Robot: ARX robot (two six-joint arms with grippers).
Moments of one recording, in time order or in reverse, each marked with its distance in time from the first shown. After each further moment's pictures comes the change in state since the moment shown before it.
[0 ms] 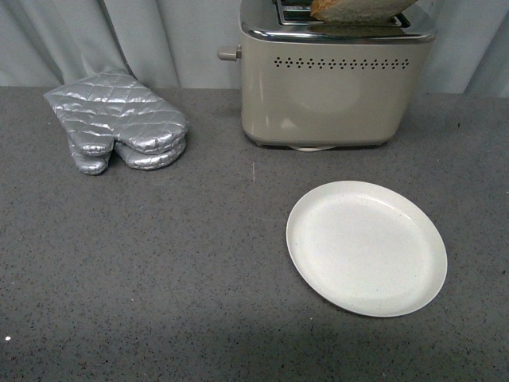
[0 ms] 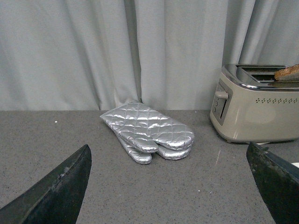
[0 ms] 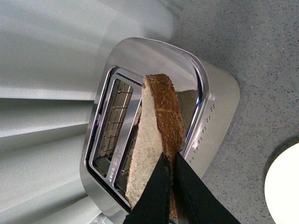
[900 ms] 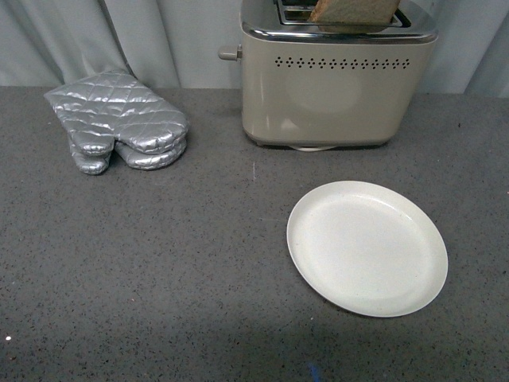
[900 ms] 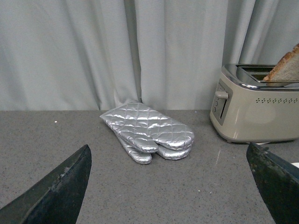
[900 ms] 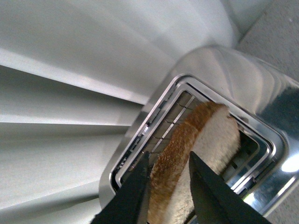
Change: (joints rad) left arm 0.000 0.000 0.000 0.000 0.000 0.000; right arm 0.000 0.251 0.325 0.060 -0.005 -0.262
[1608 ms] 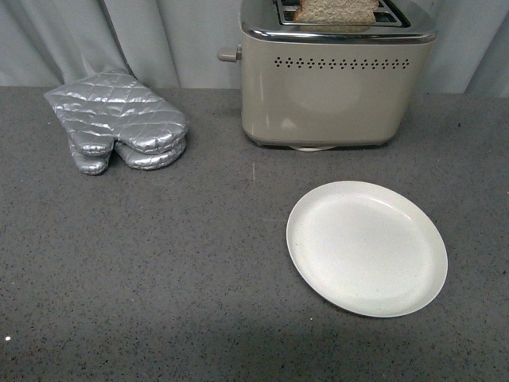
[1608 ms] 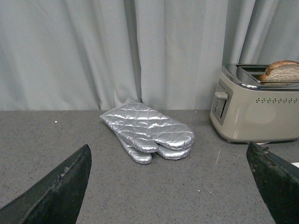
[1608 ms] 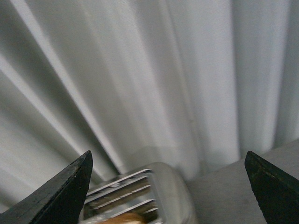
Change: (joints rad) left arm 0.000 0.000 0.000 0.000 0.000 0.000; right arm -0.045 -0.711 -0.932 0.838 0.119 -0.831
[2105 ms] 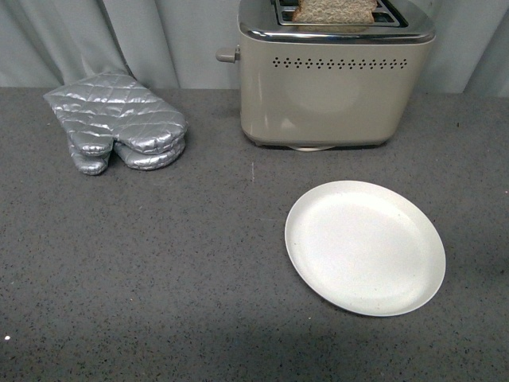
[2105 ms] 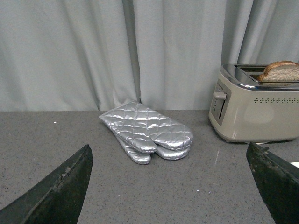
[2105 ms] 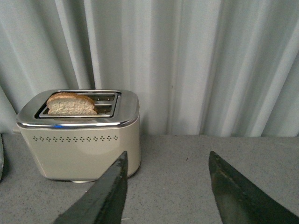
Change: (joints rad) left arm 0.000 0.000 0.000 0.000 0.002 0.000; right arm -0.234 -0.588 -0.821 0.291 -0.425 -0.345
